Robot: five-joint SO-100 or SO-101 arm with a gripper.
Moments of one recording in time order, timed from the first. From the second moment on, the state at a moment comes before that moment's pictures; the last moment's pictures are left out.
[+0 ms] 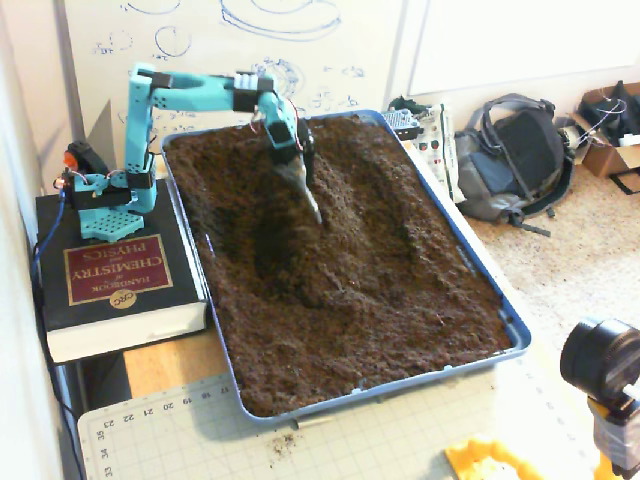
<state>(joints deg) 17.1 84.8 84.5 61.9 -22.9</state>
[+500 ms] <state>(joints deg) 25.1 93.6 99.6 67.0 -23.0</state>
